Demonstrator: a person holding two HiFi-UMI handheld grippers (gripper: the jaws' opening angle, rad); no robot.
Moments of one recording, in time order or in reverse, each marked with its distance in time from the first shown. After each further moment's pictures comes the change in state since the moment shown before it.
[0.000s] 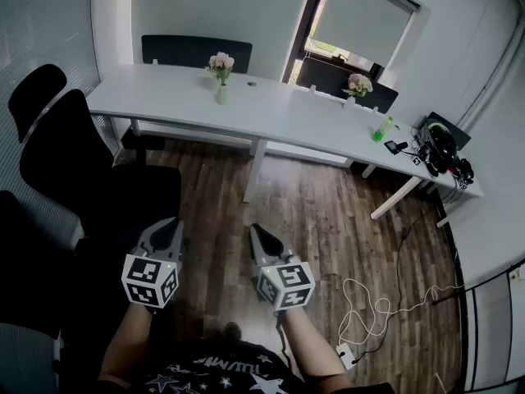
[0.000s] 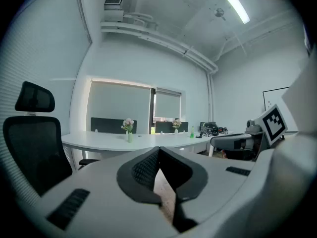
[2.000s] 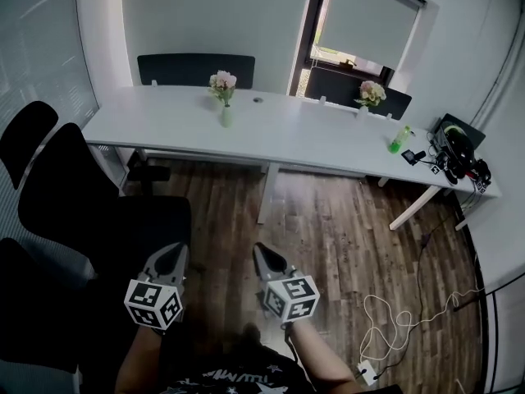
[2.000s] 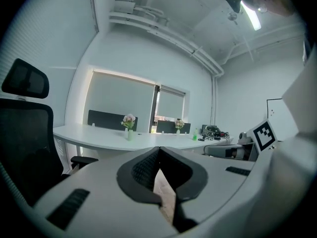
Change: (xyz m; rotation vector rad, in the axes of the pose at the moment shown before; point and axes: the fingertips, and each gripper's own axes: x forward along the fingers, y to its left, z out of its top) left arm 0.077 0.055 -0.002 -0.076 0.011 -0.036; right arm 0.100 -0.044 -0.018 0.118 0.017 0.018
